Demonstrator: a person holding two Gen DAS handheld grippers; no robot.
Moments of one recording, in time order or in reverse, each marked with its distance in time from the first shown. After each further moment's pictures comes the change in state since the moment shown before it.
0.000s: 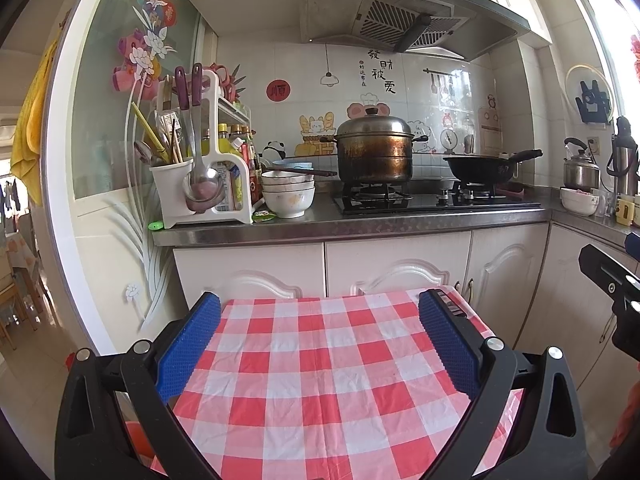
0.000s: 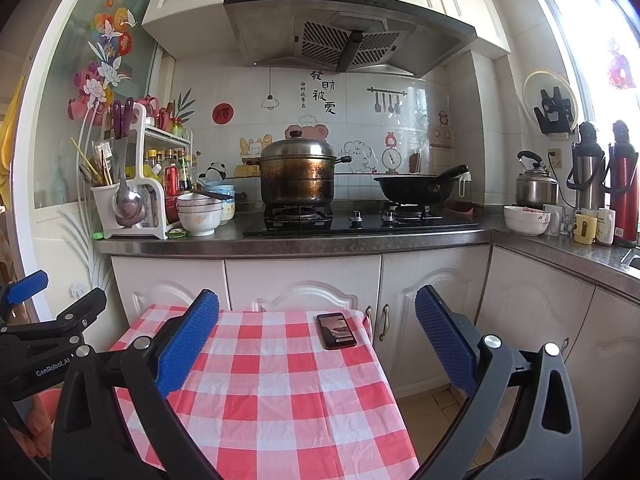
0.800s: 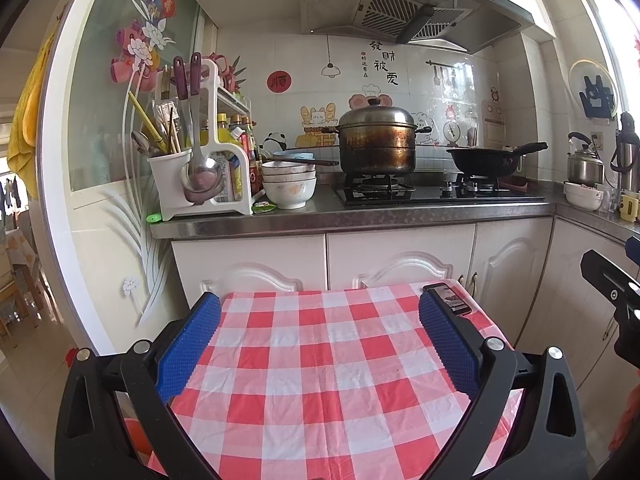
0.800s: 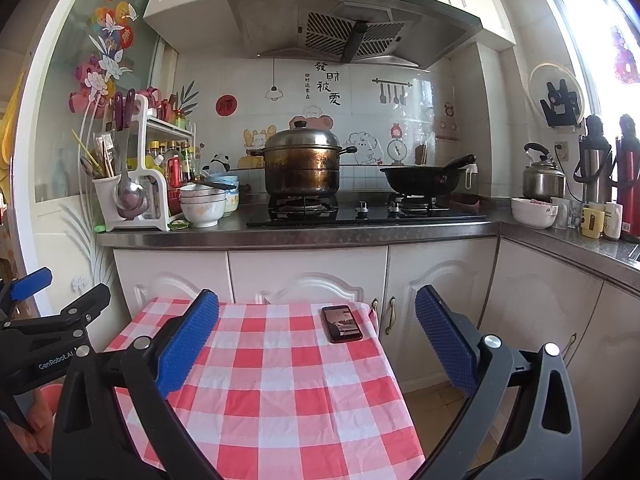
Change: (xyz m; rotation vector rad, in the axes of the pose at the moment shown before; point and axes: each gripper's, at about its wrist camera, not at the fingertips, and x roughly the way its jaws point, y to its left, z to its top) left arm 0.017 -0.002 -0.009 0.002 0.024 0.007; right arm 0.015 0.002 -0.007 -0.003 0.027 0.020
